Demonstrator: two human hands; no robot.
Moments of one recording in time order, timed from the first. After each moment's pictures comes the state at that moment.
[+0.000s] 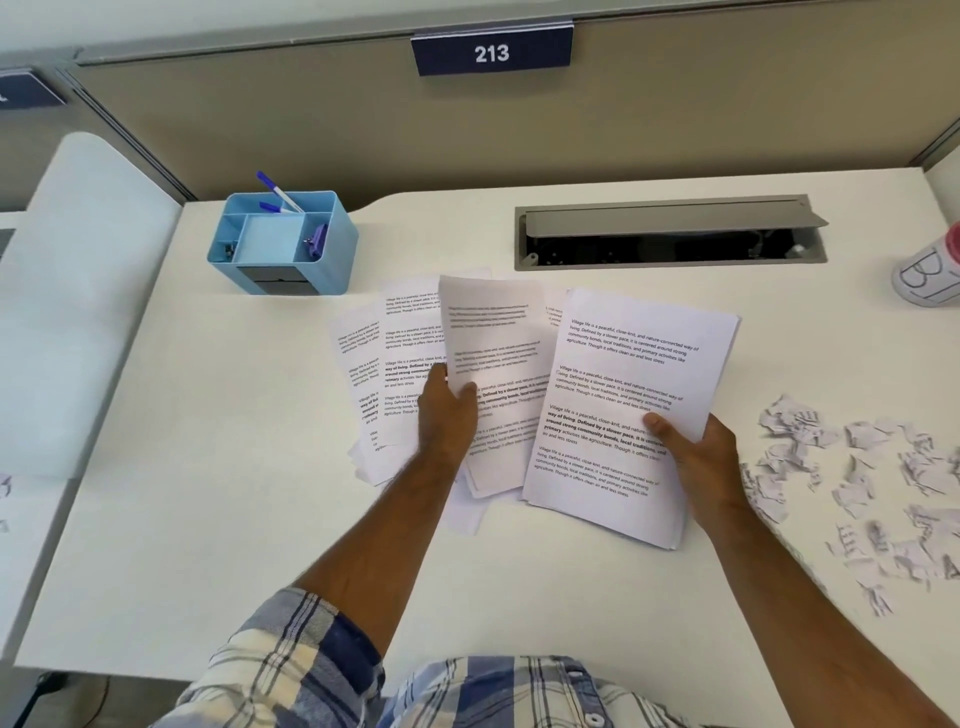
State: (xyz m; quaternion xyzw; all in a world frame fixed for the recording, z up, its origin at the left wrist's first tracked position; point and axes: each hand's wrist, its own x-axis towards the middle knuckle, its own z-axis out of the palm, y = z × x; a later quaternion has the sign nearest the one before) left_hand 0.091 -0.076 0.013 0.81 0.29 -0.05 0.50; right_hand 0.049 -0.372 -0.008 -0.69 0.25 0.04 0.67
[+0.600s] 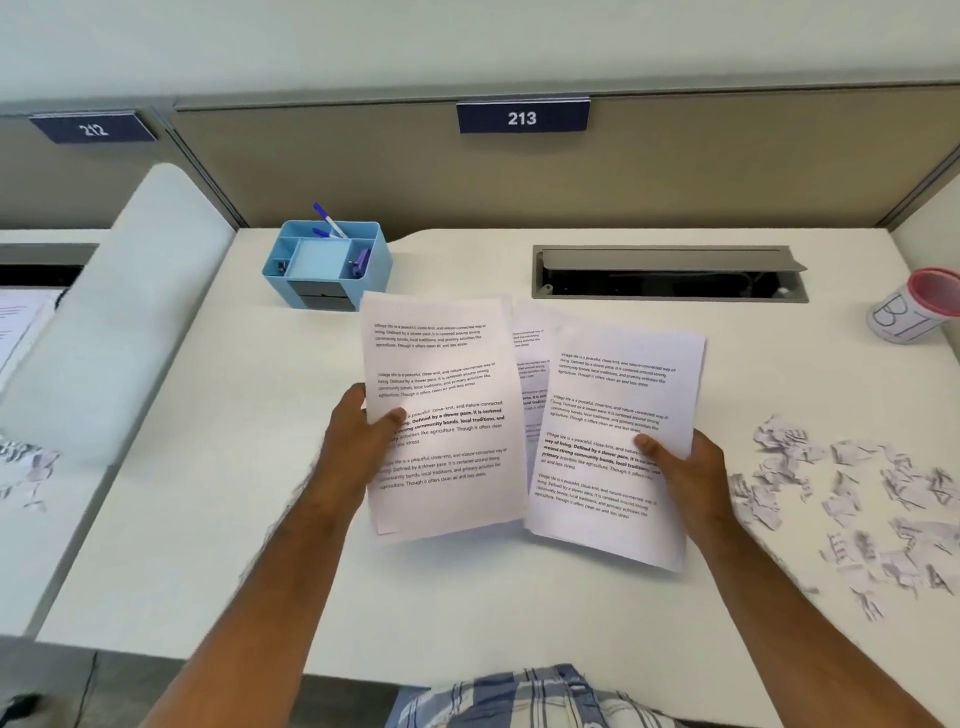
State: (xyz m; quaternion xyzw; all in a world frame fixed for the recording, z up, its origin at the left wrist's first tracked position) left_hand 0.006 0.040 0.101 0.76 0.28 -0.03 0.59; right_hand 0.019 -0.349 0.025 -0.73 0.21 0.04 0.65
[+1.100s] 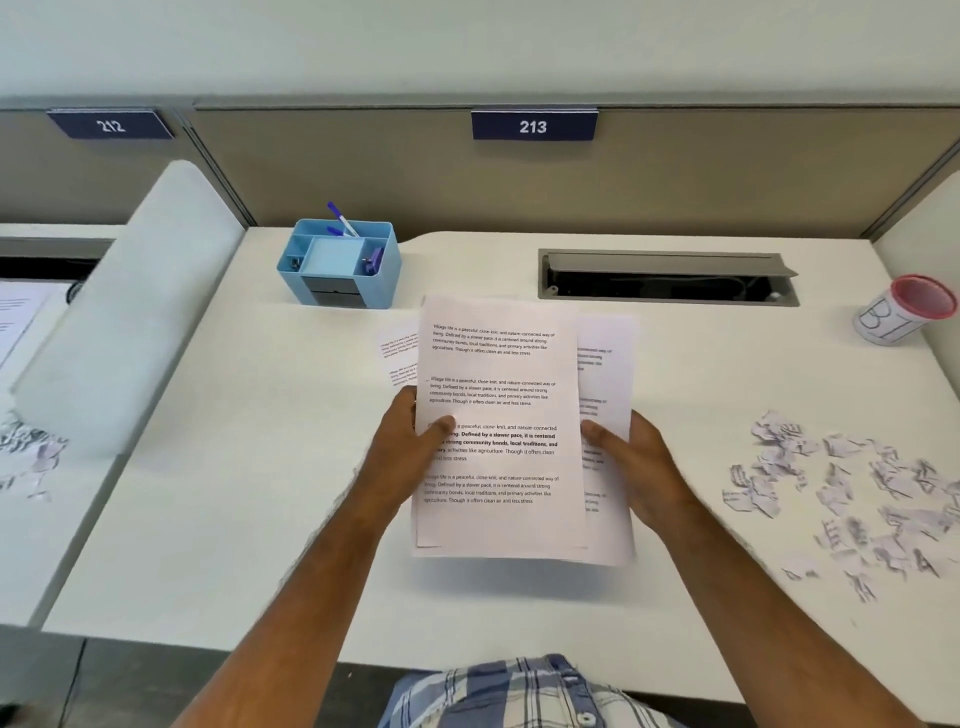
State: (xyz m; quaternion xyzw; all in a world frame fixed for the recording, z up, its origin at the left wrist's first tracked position) left_hand -0.024 0.015 0.114 0.79 0.18 -0.07 0.59; right_hand 0.004 -0.269 0.067 -0.61 0.12 0.16 0.77
